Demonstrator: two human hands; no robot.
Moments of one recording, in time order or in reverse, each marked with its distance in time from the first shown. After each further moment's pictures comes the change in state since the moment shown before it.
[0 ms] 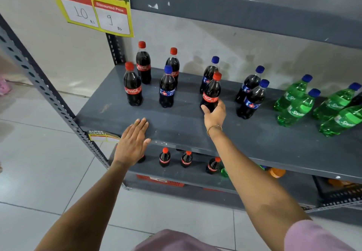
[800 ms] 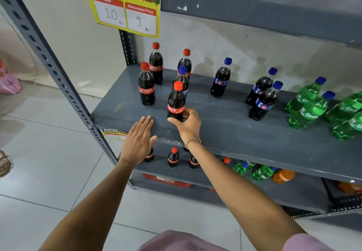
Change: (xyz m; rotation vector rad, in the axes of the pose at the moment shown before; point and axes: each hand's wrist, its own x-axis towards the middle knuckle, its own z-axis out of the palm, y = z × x) left_hand -0.003 -0.019 -0.004 0.044 -0.035 -0.055; right_hand -0.093 -0.028 0.070 0.112 -0.264 -0.078
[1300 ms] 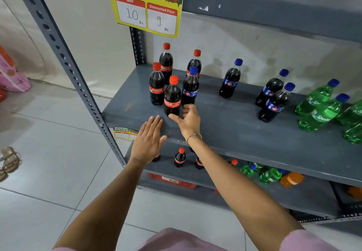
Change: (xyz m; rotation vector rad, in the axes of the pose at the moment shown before) left_hand -0.002 0.000 -0.001 -0.005 0.000 0.000; right_hand 0.005 -0.011 0.027 -0.109 -0.063 -0.009
